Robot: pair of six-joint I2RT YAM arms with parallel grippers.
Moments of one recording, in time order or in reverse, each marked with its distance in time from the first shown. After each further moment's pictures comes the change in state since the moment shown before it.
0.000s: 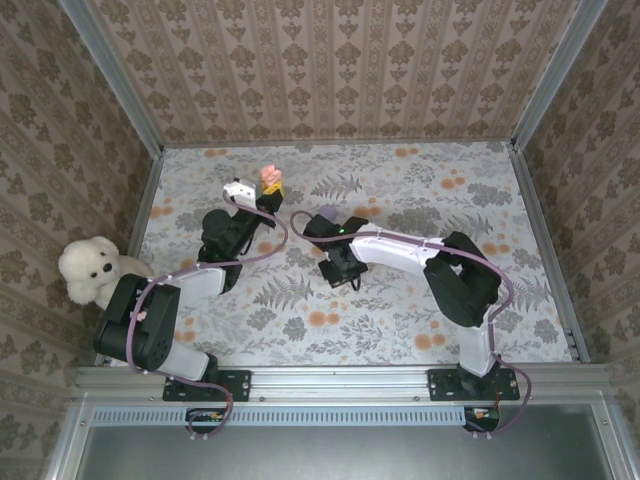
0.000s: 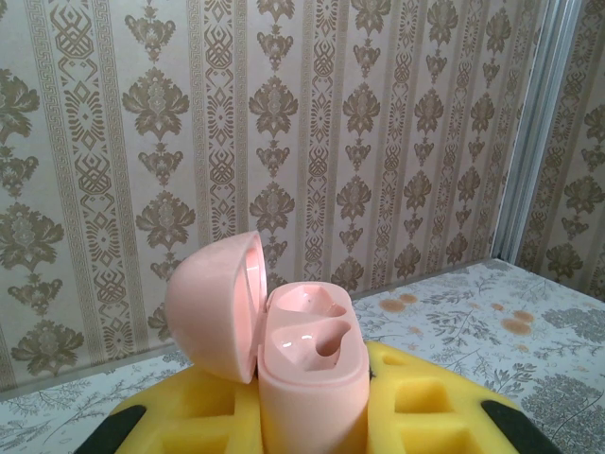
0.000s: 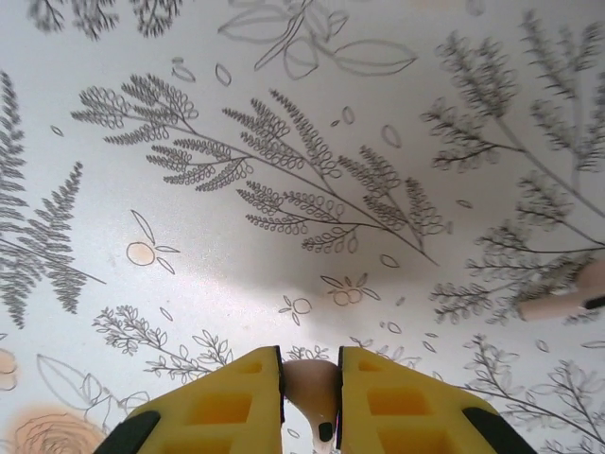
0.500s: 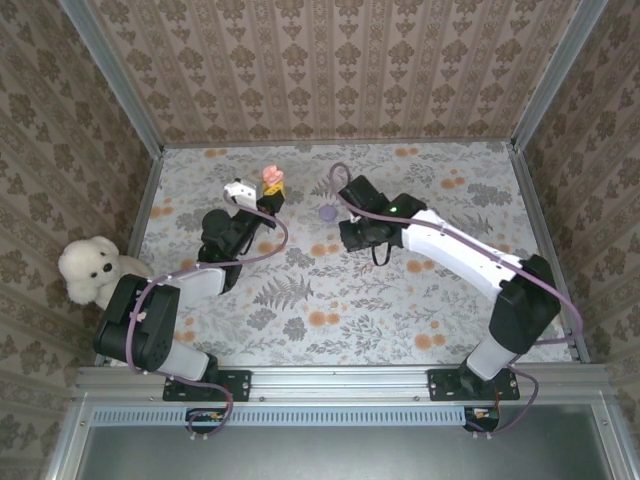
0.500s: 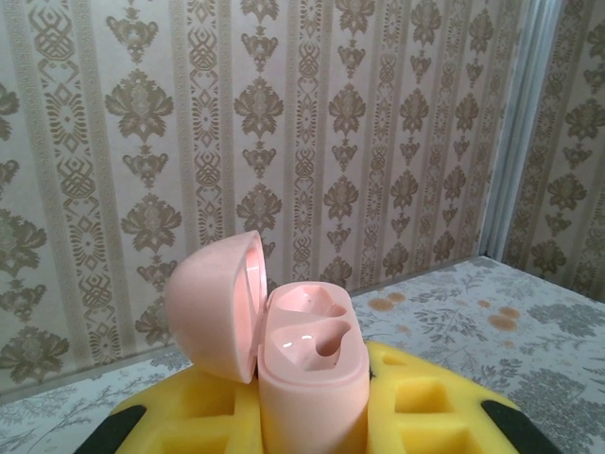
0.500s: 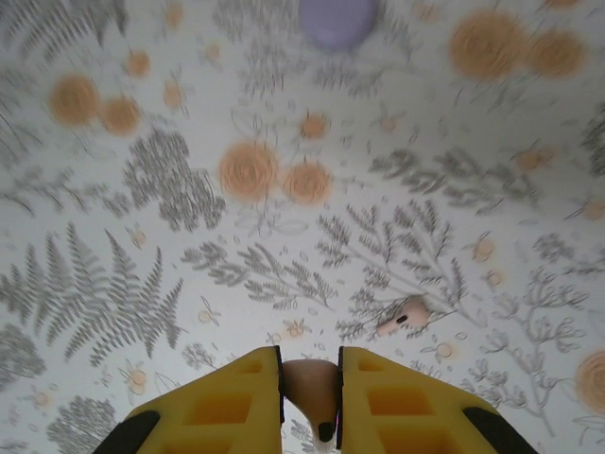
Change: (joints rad) left arm -0.005 -0.003 0.000 0.000 0.039 0.002; right arm -0.126 -0.331 0.000 0.047 0.025 -0.002
